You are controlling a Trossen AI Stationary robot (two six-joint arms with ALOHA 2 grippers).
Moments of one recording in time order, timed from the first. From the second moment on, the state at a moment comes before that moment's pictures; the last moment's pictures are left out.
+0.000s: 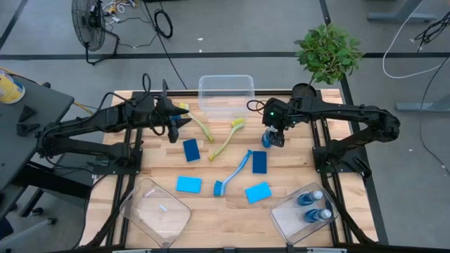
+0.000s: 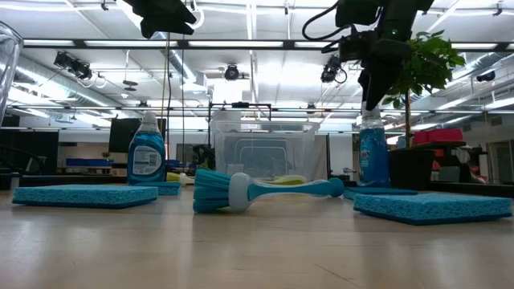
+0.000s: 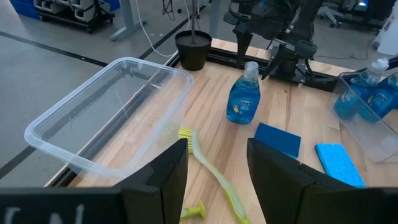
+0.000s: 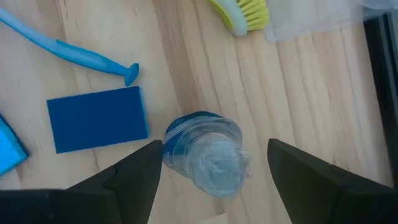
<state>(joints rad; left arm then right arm) 0.20 0.92 0.97 -0.42 -0.16 -0.12 -0.28 1.34 1.12 -1.00 0.06 -0.09</state>
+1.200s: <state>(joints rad) 0.20 0.92 0.97 -0.42 -0.15 -0.12 -0.28 1.34 1.12 -1.03 0.05 -0.20</state>
